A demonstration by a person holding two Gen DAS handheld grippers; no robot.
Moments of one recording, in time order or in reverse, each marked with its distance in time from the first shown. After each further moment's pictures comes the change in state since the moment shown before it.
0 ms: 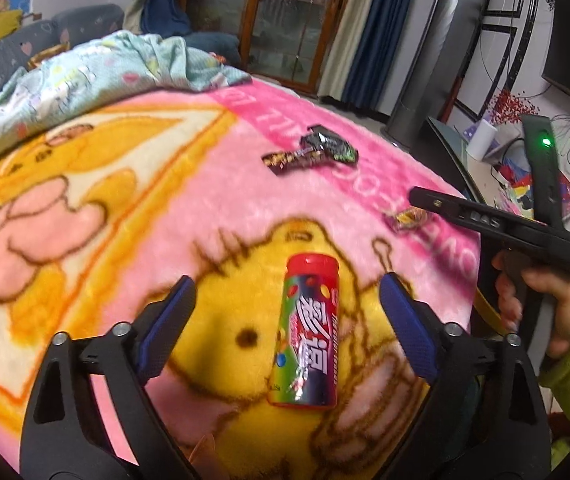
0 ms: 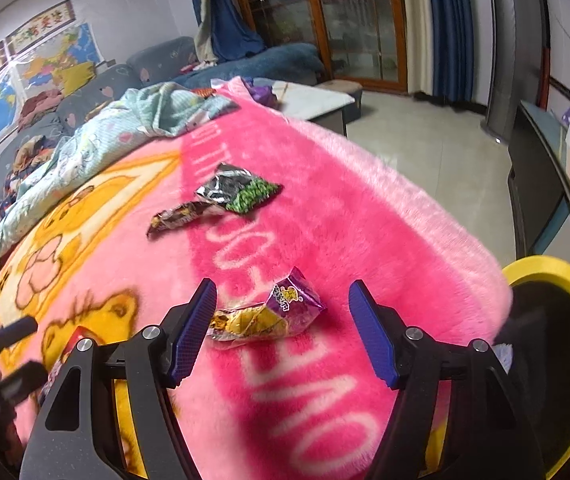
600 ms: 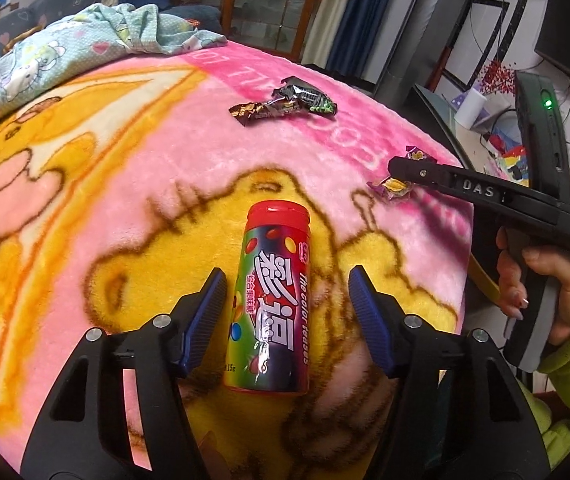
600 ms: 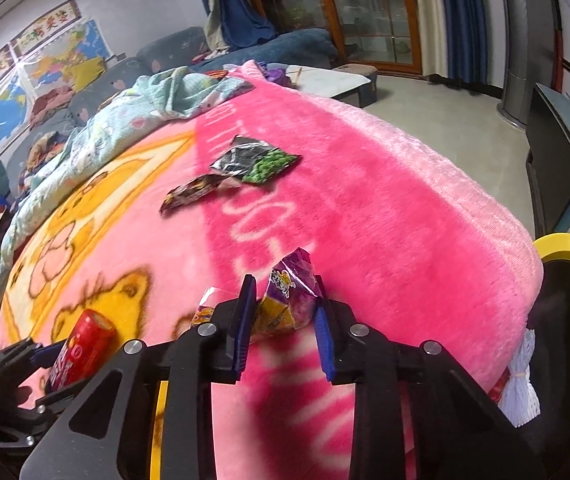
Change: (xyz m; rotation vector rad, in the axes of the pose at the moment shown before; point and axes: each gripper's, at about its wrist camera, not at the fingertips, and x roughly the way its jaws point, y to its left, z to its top) left arm 0.022 -0.017 -0.014 0.033 0.111 -0.037; right arm -0.002 0.005 -0.012 -0.011 0.039 0.086
